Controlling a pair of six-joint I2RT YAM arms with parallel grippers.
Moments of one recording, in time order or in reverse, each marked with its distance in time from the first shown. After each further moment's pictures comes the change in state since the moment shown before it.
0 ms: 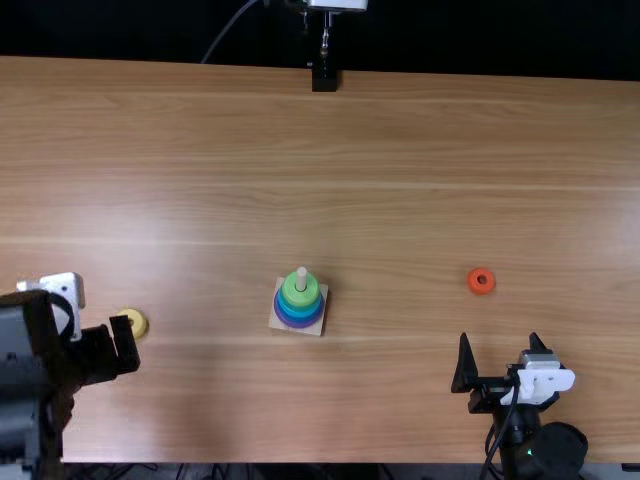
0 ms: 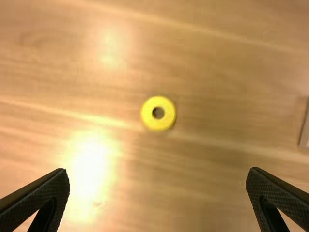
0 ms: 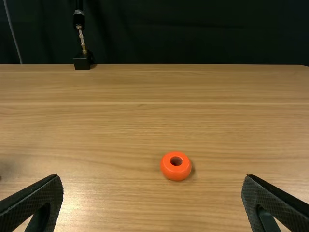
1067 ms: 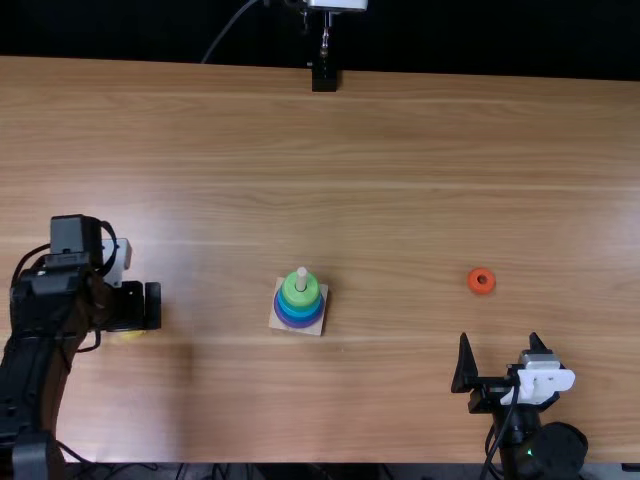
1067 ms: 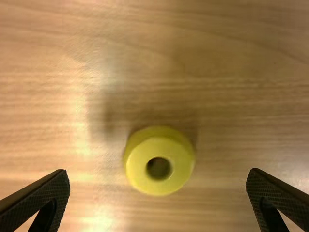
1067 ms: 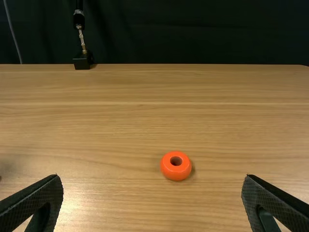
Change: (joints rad) left arm -0.057 0.613 0.022 0.234 -0.003 0.113; right arm 0.000 0.000 0.000 0.000 0.000 0.000
